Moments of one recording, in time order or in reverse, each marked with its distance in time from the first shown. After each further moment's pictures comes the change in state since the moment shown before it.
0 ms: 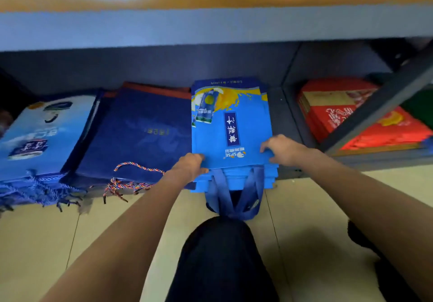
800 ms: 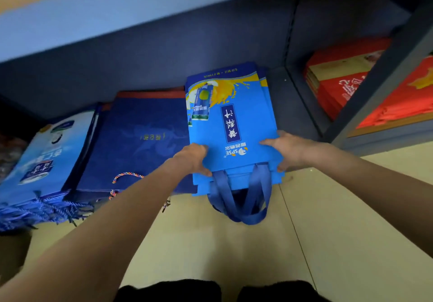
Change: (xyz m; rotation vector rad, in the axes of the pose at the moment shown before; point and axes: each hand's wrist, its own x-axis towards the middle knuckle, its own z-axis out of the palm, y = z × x) left_hand 0.016 0.026 -0.021 0.281 -0.098 0.012; right_hand 0.007 0.023 0.041 0.071 -0.065 -0.029
